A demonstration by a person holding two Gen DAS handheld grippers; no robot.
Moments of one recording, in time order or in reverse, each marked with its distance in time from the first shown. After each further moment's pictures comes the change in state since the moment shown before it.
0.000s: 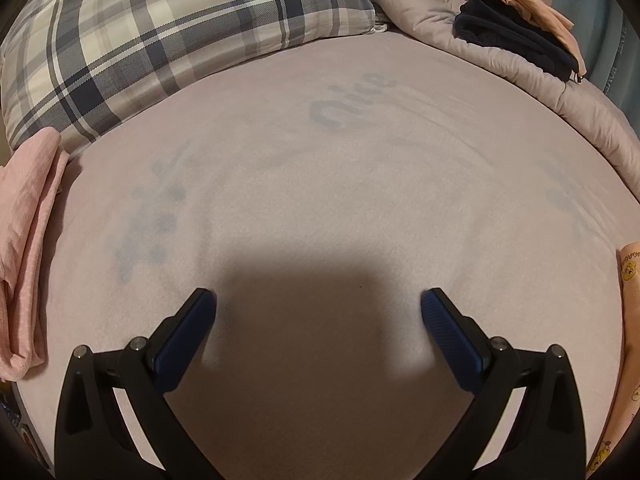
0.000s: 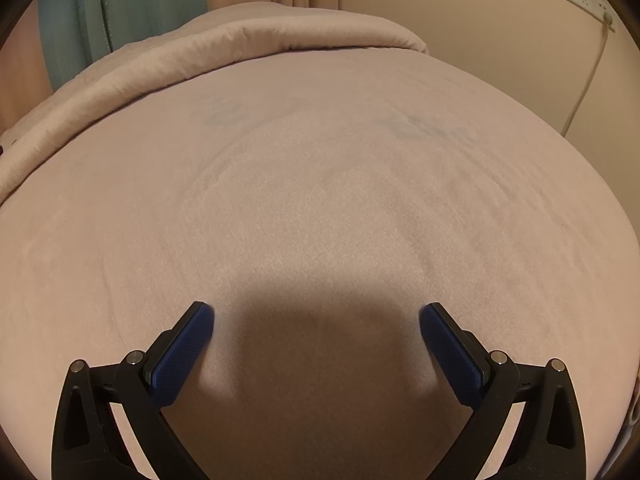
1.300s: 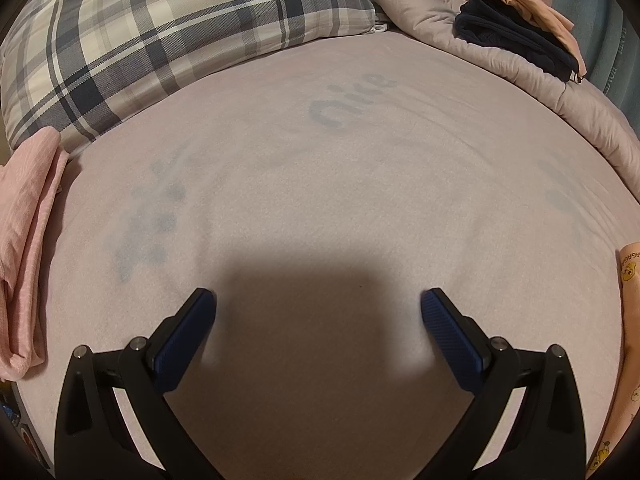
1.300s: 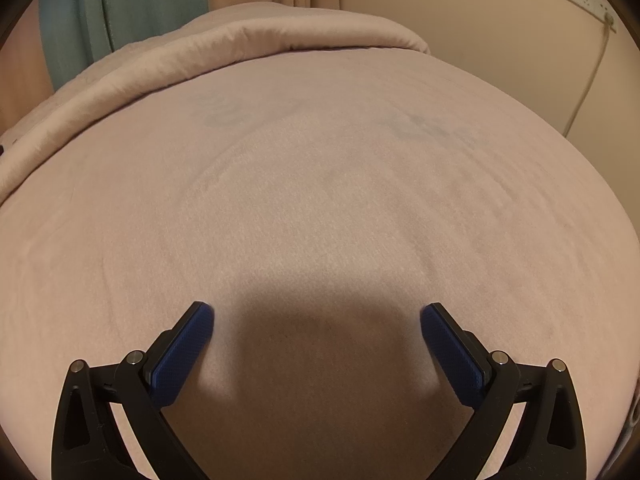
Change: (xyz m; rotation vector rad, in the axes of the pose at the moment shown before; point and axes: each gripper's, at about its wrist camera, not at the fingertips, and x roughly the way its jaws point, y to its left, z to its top) left arm 0.001 0.001 -0.001 0.001 -0.001 -0.001; right arm 0.005 0.000 0.001 -0.003 -0.002 0.004
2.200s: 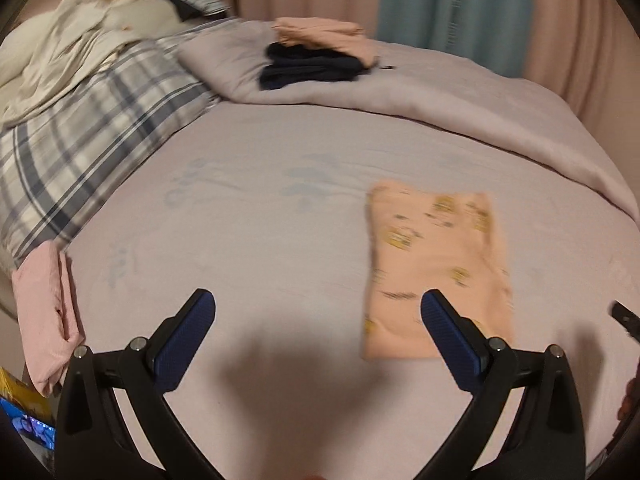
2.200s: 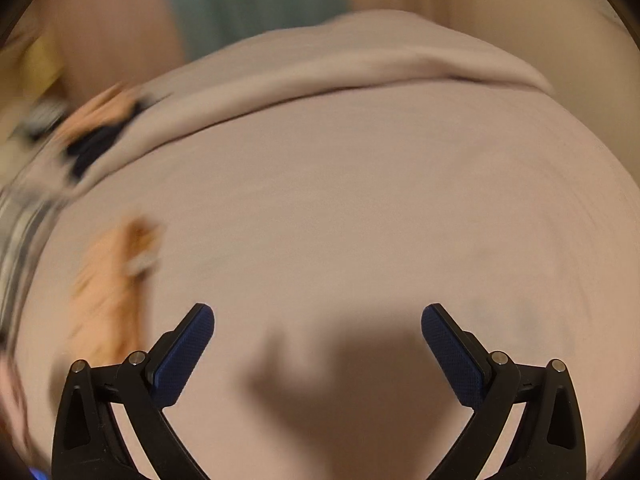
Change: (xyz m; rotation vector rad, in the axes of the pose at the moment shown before) left arm -0.233 -0.122 -0.069 0.367 -0.107 -0.286; right arm -0.165 0.146 -0.051 -0.314 0.009 0.421
